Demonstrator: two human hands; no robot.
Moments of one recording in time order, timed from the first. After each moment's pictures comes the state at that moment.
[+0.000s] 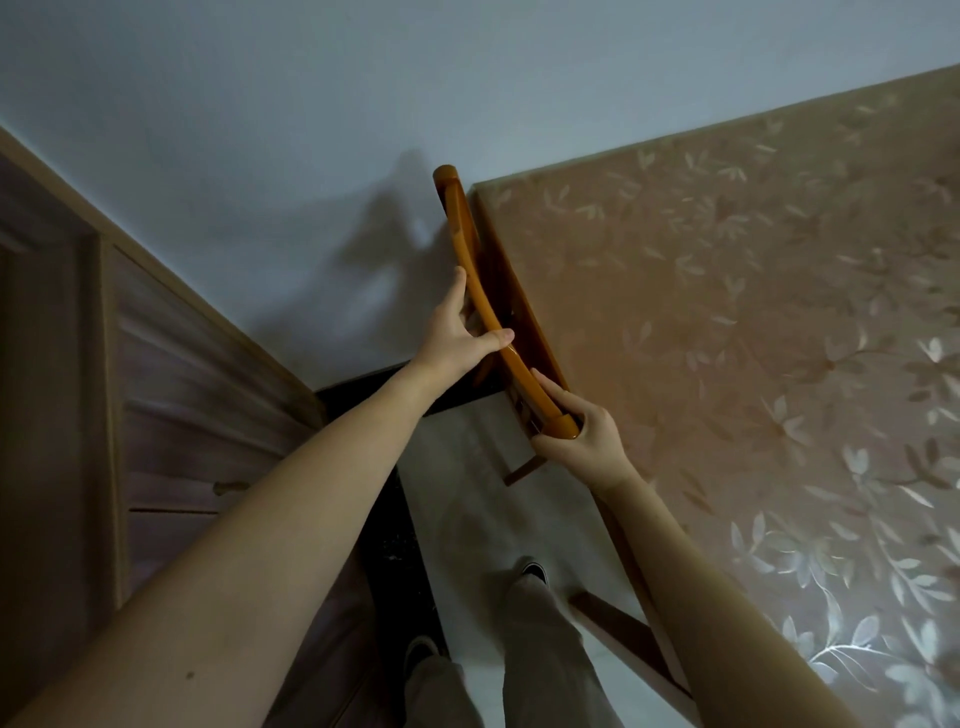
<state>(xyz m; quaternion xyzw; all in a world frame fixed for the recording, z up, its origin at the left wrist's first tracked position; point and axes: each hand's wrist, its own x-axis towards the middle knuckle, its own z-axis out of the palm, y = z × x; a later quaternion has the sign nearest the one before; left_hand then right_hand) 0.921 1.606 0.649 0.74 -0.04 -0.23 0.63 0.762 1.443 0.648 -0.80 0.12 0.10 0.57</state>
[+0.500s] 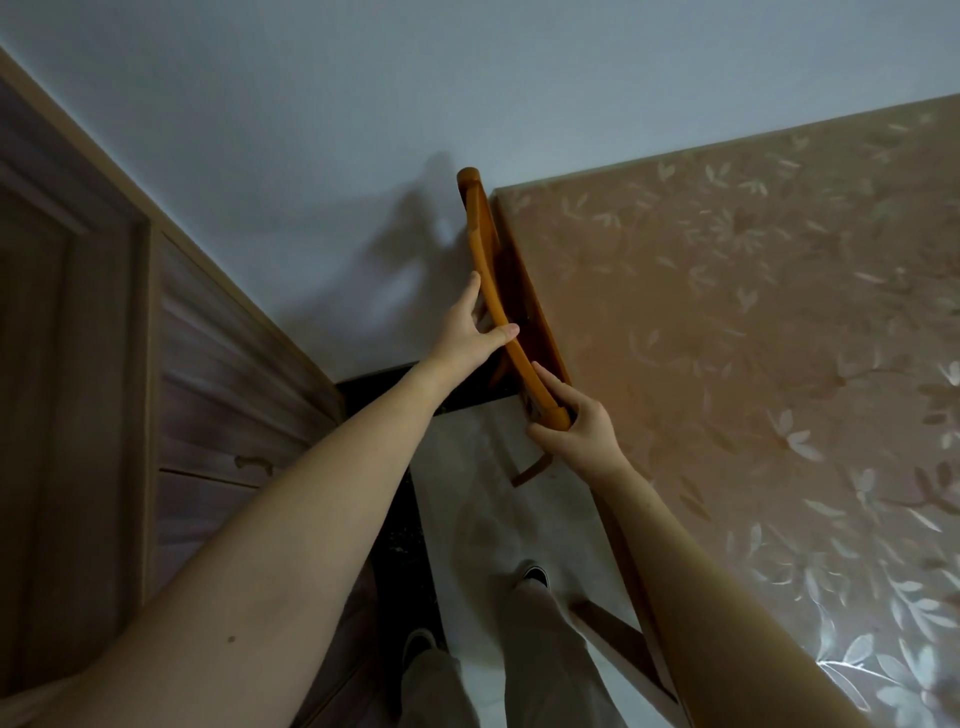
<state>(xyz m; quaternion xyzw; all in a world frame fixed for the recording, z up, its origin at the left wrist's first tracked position) 0.906 1.602 0.660 0.75 -0.03 -0.21 0.62 0.762 1.449 0.664 -0.80 0.12 0.12 0.57</state>
